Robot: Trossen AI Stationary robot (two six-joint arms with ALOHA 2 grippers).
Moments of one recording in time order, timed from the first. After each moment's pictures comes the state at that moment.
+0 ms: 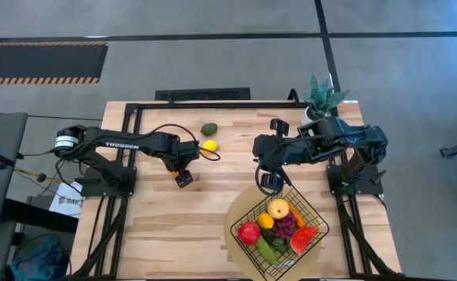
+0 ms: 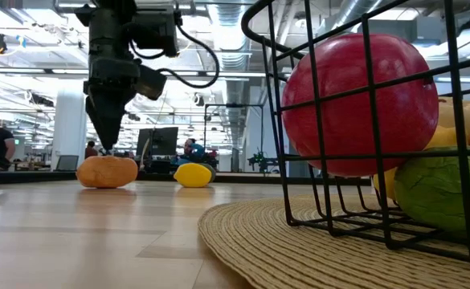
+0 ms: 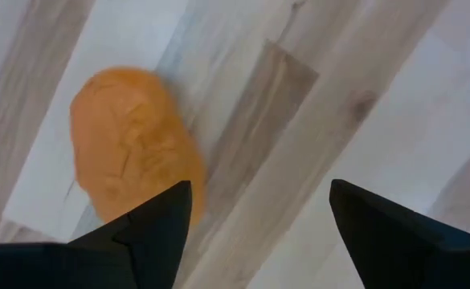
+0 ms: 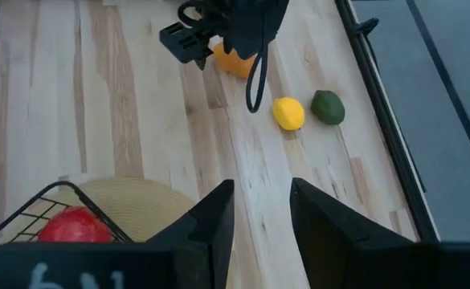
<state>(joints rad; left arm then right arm) 0.13 1.45 0.95 -0.93 0.06 -0.43 0.26 1.79 2.35 -1.52 0.40 0.30</state>
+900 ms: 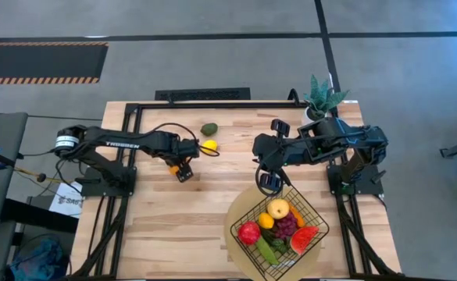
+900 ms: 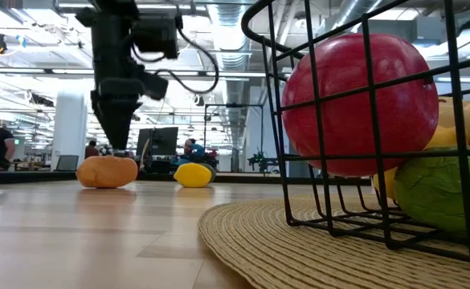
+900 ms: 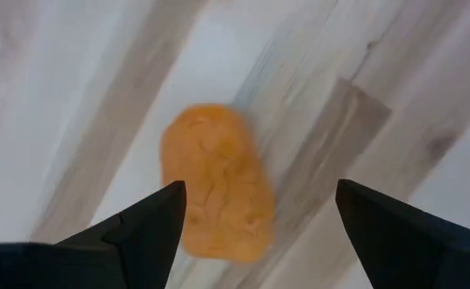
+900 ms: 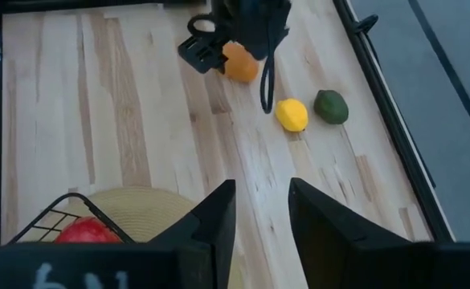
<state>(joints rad) 0.14 1.46 0.95 -0.91 -0.12 -0.40 0.27 1.79 2.35 -1.51 0.40 0.35</state>
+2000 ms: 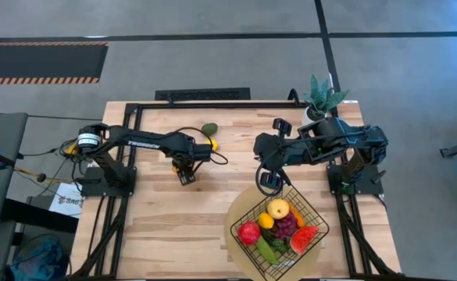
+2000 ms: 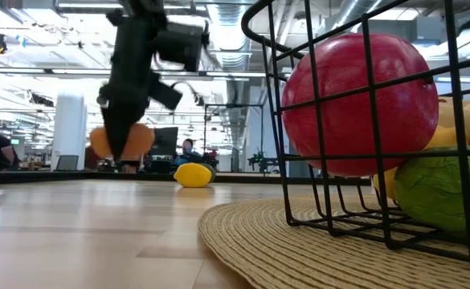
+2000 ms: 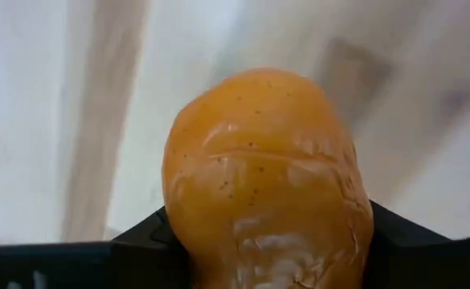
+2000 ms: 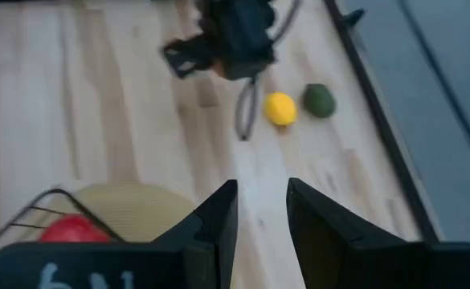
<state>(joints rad) 0.12 1.68 1.12 -1.09 -0.11 -0.27 0.27 1.79 2.35 -1.54 0.43 0.36</state>
